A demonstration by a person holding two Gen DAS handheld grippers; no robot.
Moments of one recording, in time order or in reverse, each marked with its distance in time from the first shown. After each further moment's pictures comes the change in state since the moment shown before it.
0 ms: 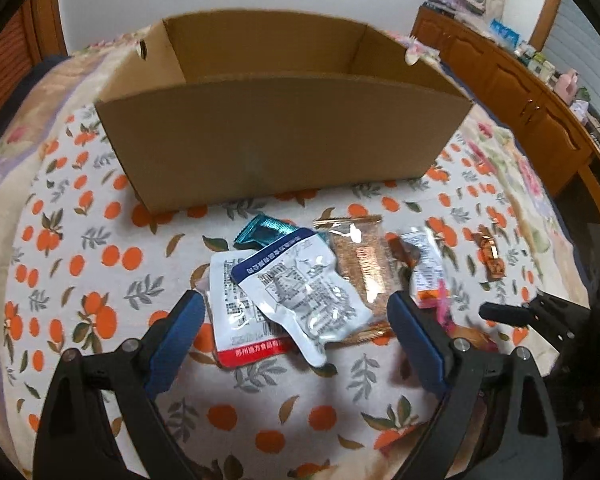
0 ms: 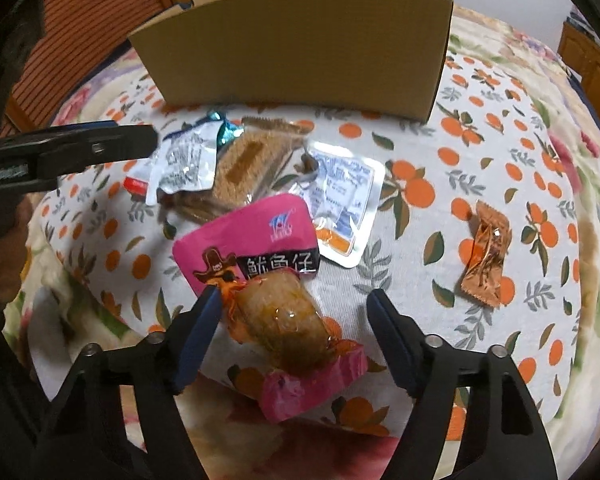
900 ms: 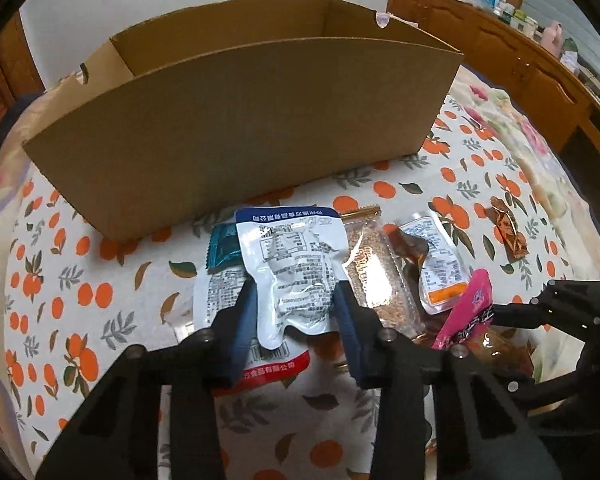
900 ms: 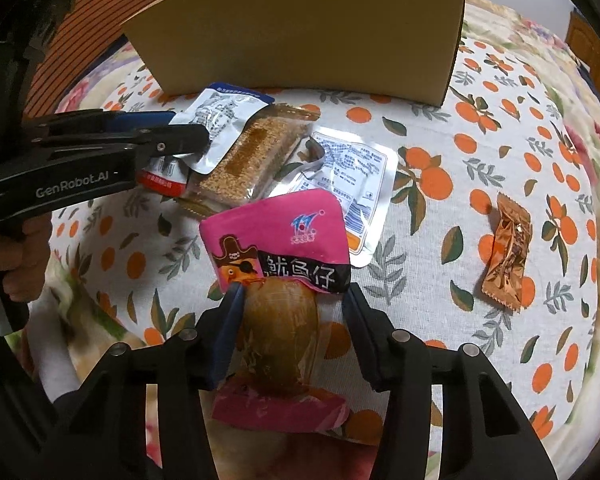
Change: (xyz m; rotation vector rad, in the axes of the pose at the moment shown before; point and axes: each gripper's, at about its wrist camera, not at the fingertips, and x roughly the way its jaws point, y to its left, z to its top) left arm 0.032 -0.031 0.002 0.157 0.004 0.041; right arm 0.015 -0.005 0.002 0.014 0.042 0.037
